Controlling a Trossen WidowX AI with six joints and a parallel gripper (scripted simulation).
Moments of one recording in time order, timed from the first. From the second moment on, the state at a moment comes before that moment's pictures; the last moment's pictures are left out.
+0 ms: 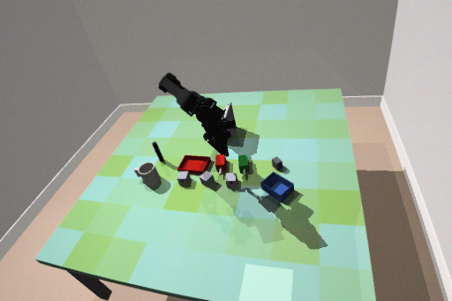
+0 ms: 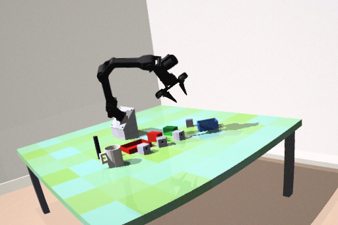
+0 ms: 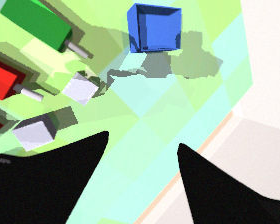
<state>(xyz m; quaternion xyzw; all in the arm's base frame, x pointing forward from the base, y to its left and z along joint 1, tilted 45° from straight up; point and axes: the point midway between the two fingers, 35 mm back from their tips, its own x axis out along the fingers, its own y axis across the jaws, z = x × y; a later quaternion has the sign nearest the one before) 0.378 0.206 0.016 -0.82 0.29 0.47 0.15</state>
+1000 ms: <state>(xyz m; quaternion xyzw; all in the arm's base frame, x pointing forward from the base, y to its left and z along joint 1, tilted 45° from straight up) 0.266 0.118 -0.119 -0.64 0.18 0.66 -0.35</state>
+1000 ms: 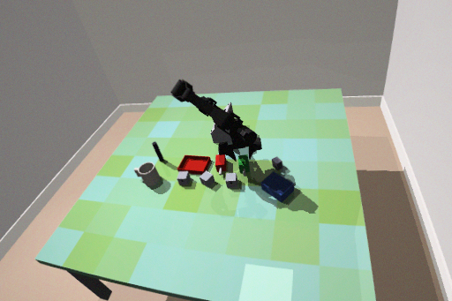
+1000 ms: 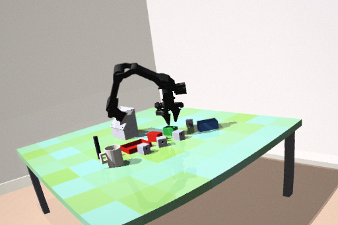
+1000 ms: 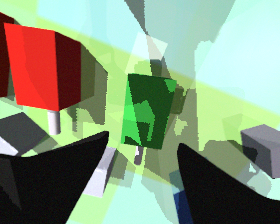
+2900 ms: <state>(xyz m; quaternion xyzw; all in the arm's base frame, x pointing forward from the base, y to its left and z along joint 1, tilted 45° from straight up) 0.270 0.076 -0.161 -0.64 0.18 0.66 -0.36</state>
